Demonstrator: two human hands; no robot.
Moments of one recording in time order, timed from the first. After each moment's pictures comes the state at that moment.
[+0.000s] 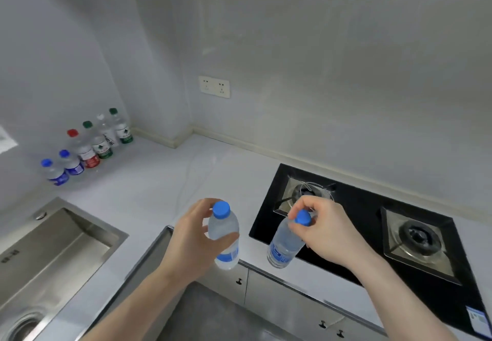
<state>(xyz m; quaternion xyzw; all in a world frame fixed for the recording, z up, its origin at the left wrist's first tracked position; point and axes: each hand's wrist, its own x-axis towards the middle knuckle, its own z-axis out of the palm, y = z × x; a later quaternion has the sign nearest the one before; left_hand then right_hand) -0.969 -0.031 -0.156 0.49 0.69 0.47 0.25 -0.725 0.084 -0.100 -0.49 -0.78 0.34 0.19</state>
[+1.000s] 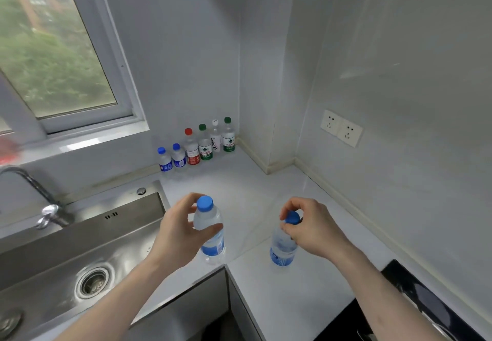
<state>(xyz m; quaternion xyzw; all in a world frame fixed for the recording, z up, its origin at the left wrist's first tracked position) -1.166 0.022 -0.160 0.26 0.82 0.51 0.08 -1.019 0.268 -0.124 -0.25 -0.88 0.40 0.06</state>
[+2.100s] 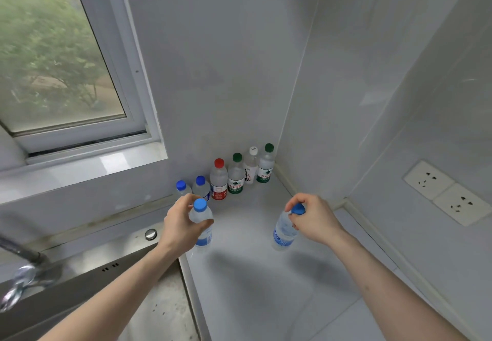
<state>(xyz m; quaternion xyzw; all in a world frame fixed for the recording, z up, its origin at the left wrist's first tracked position) -1.515 0.053 -0.255 0.14 0.87 0.46 0.08 -1.371 0.328 -0.174 -0.29 -0.88 0.37 0.00</state>
